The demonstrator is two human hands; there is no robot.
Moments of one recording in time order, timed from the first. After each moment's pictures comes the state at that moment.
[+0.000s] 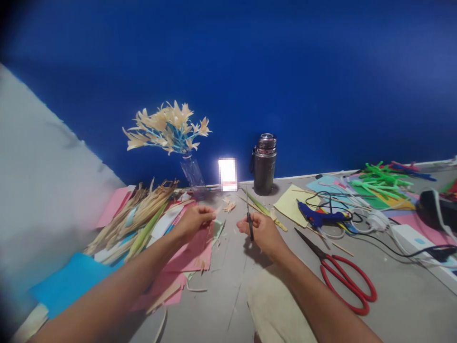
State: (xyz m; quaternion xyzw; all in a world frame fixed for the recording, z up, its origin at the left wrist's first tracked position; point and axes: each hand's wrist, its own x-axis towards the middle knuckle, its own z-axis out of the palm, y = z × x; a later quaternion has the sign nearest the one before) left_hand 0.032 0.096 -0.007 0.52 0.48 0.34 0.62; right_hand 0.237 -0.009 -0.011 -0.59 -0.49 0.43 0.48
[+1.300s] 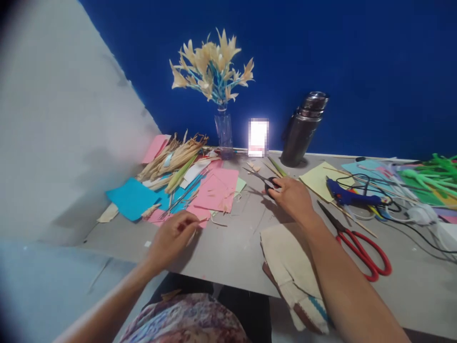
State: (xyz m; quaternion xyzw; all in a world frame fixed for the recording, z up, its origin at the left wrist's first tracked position) left_hand -0.071 -0.081 -0.026 0.68 0.61 0.29 0.30; right_hand 0.262 -0.003 -0.037 -0.66 -0.71 0.00 0.23
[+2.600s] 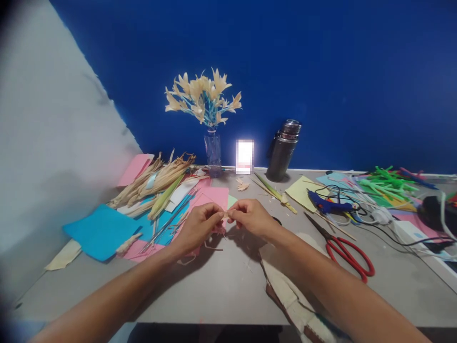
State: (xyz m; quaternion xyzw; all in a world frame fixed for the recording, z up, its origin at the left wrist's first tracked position) left_hand -0.012 -0.003 -0.020 0.65 0.44 0.35 0.52; right_hand 0.172 -0.020 0.000 -0.54 -0.61 0.48 0.34
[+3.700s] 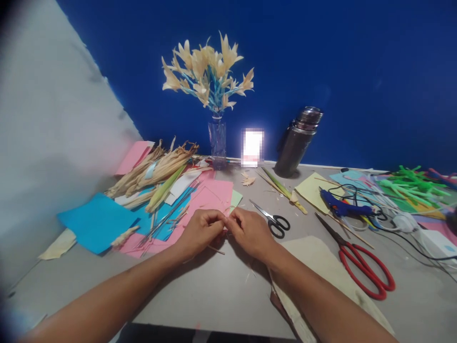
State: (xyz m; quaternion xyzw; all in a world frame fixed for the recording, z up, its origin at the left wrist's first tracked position) left_hand -0.012 -0.008 -0.044 0.65 0.45 0.32 0.52; right_hand 0.155 -0.029 -0.043 -0.57 -0.75 0.21 0.26
